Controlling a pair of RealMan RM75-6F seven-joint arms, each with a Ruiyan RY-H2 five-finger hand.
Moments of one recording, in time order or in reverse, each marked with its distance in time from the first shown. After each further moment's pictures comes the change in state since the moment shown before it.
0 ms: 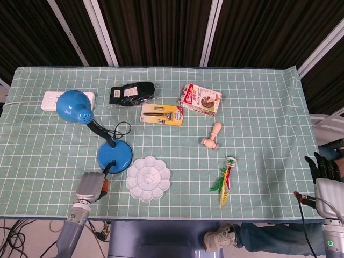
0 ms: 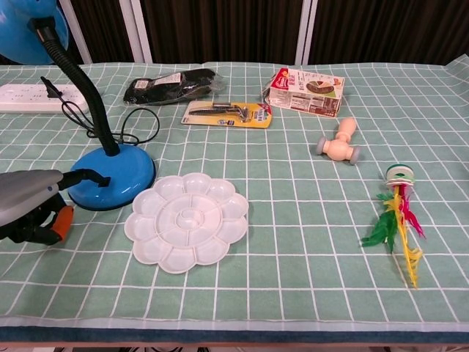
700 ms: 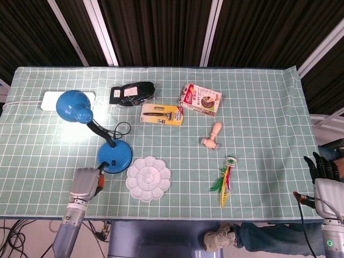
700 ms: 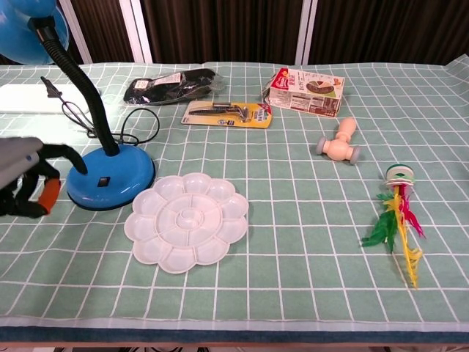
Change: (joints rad) left arm 0.030 0.040 -0.009 -0.070 0.142 0.163 -0.002; right arm 0.001 0.000 -0.001 -0.001 0.000 -0.003 0.001
